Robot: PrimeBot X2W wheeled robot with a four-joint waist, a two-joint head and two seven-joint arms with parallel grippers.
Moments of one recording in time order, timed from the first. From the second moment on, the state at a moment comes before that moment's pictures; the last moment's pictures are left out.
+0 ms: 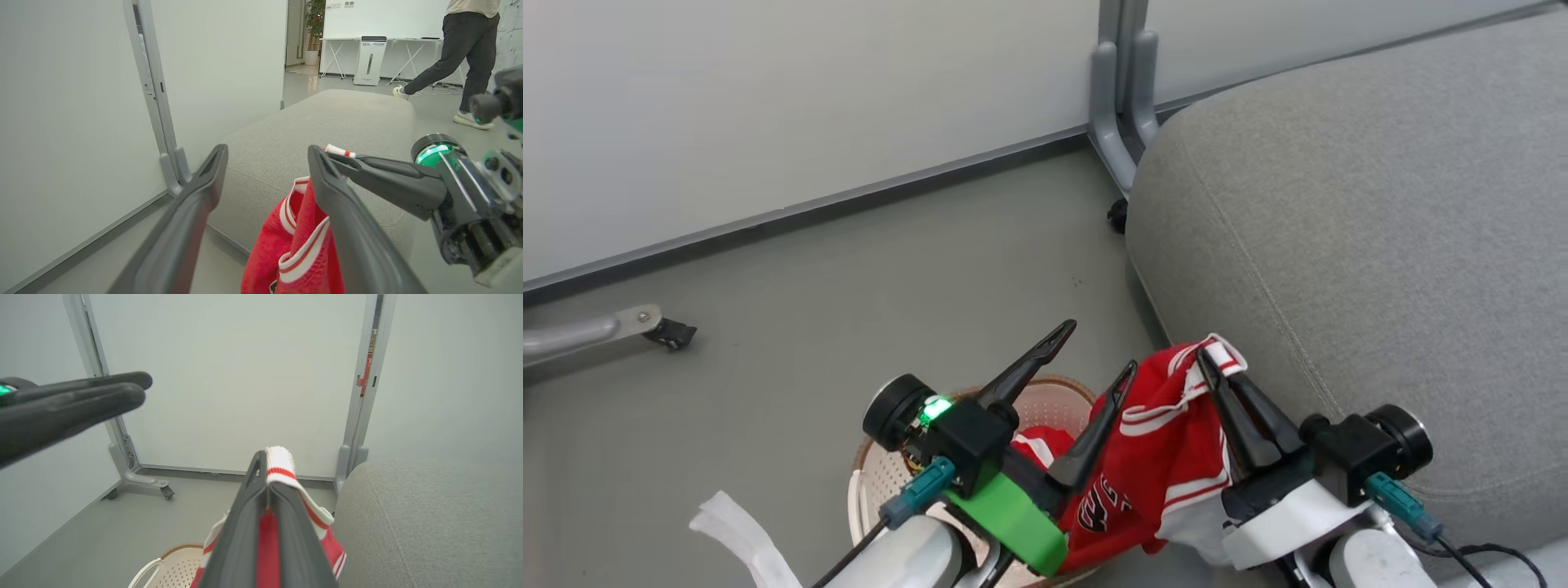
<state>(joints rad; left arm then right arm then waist) -0.38 0.25 -0.85 0.06 -0.49 0.03 -0.20 -0.09 -0.07 0.29 0.05 0.12 0.13 -0.26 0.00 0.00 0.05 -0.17</state>
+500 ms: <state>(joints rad) -0.40 0.33 -0.85 0.08 -0.44 -0.01 -0.24 -0.12 -0.10 0.24 -0.15 0.09 0.13 -0.26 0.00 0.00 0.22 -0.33</state>
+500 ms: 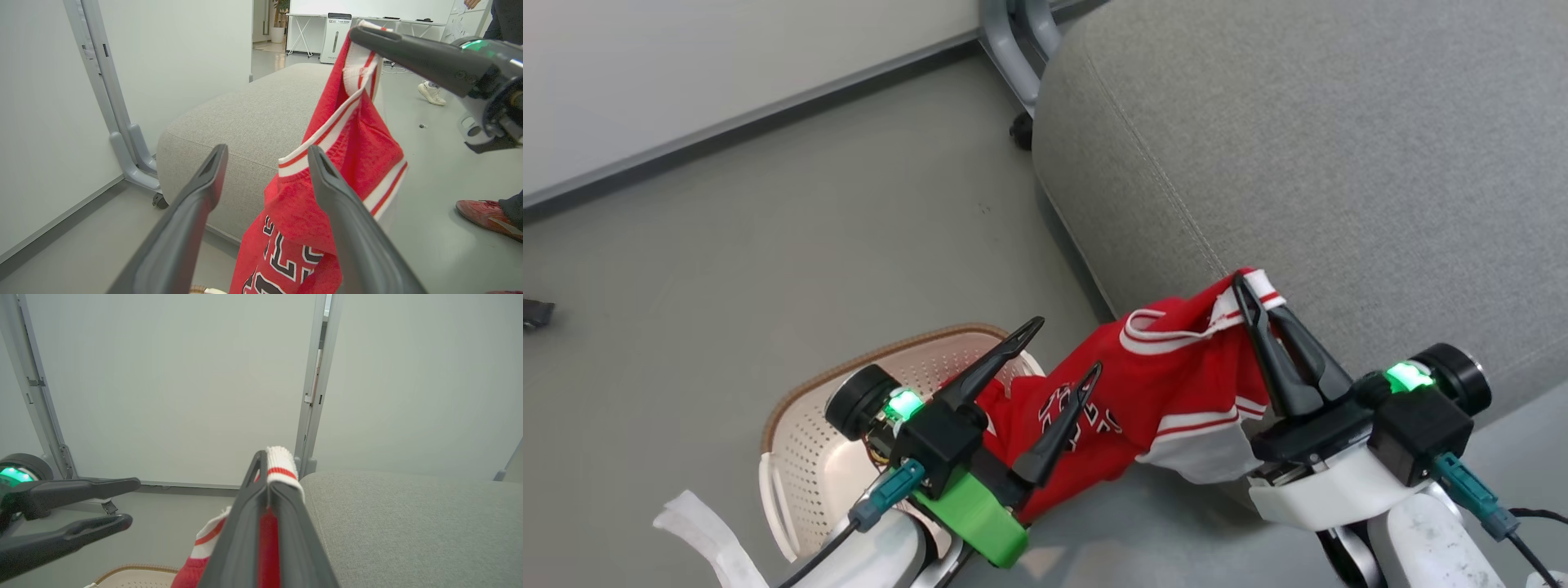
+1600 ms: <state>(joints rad) -0.61 0.40 -0.90 -0.04 -0.34 -0.07 -0.13 -1.14 -0.66 -0.28 -0.11 0.05 0.13 -0.26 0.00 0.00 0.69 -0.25</state>
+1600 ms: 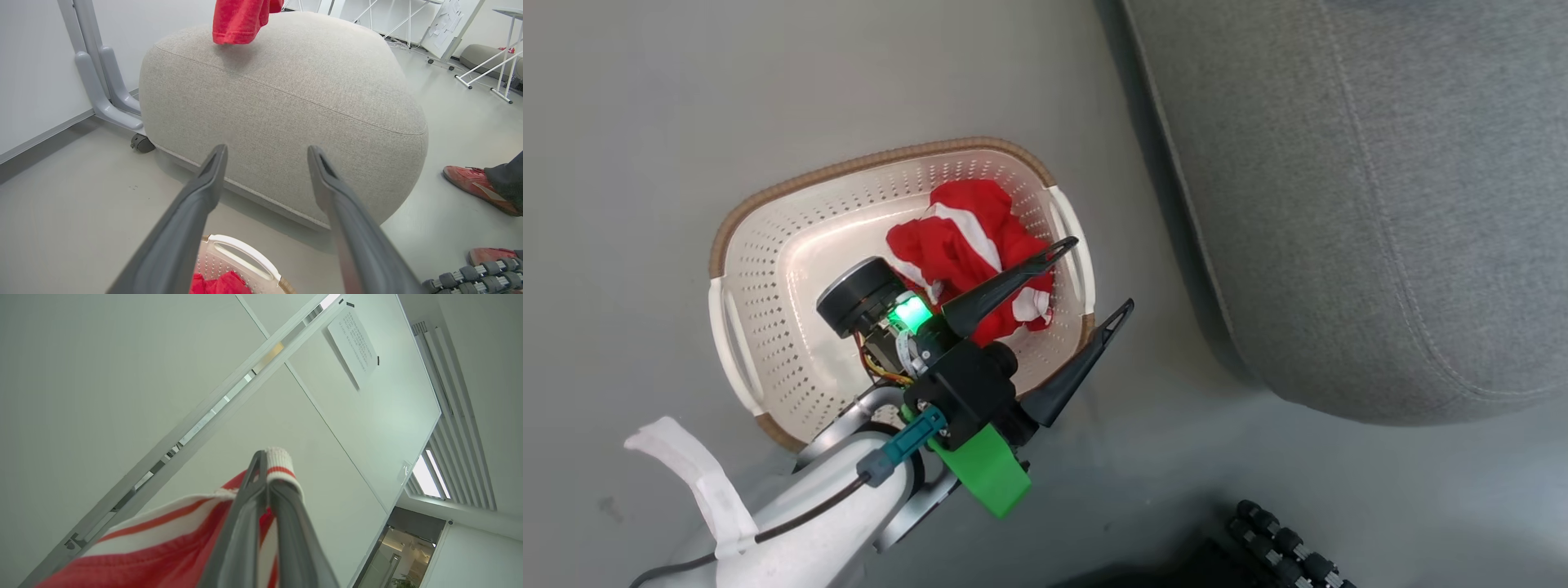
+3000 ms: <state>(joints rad) -0.48 0.31 -0.86 0.09 -0.45 0.01 -0.25 -0.24 -0.12 -0.44 0.16 -0.03 0.13 -0.26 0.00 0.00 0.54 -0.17</state>
